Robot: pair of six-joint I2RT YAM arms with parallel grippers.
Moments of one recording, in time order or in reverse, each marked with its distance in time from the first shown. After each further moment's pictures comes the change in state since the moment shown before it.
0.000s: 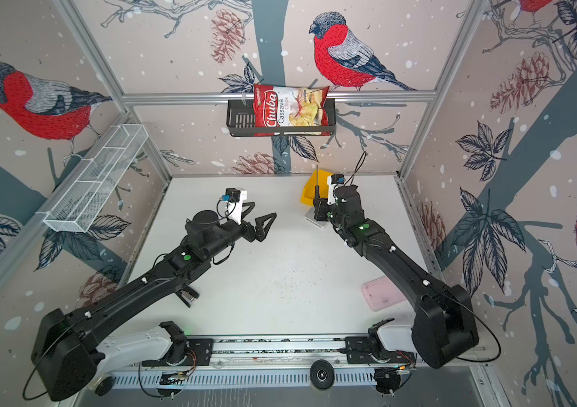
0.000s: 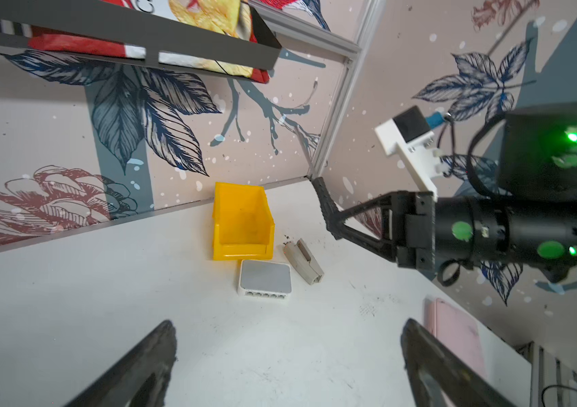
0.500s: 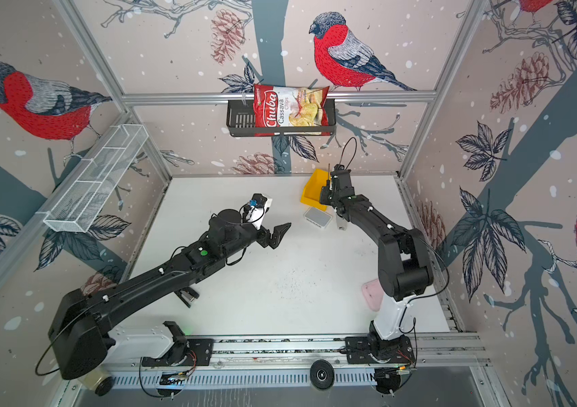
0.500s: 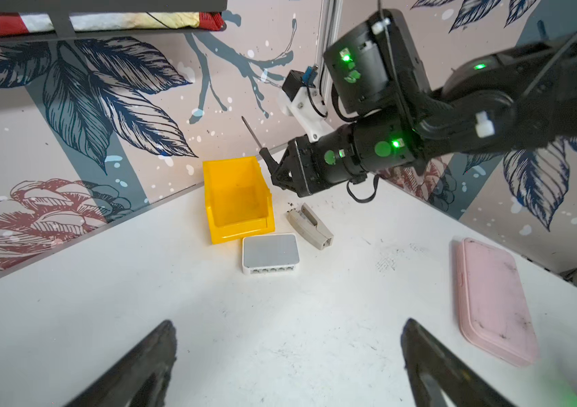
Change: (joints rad) left arm -0.097 0.124 0.092 -0.099 -0.078 0.169; right arm -0.116 0.484 0.350 -0.084 0.104 -0.074
